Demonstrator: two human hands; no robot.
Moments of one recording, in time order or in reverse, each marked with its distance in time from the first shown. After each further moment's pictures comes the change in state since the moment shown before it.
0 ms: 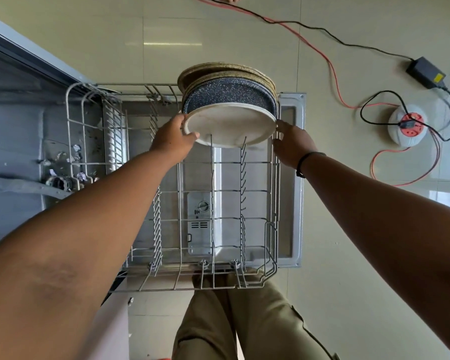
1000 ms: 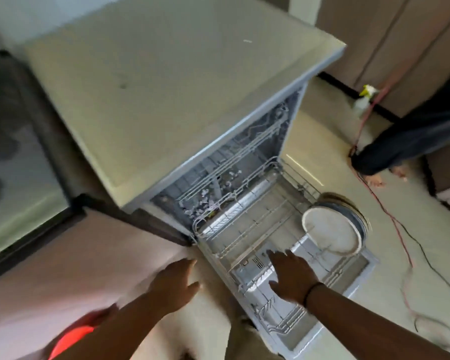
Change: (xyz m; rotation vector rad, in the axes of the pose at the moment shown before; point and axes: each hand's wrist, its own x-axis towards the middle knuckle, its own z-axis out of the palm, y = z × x) left_hand -0.501 -0.097 -0.061 0.026 0.081 -0.482; right_hand -0.310 -0.138 -0.002 -1.018 -0.371 -1.015
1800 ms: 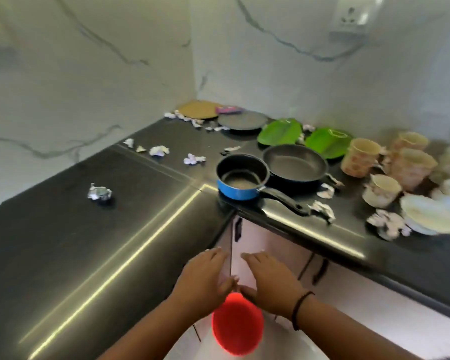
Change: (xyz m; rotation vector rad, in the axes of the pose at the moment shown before) left_hand -0.469 -0.327 0.074 -0.489 0.903 -0.757; right_hand -0.124 -0.677 -0.006 -0.489 0.098 -1.213
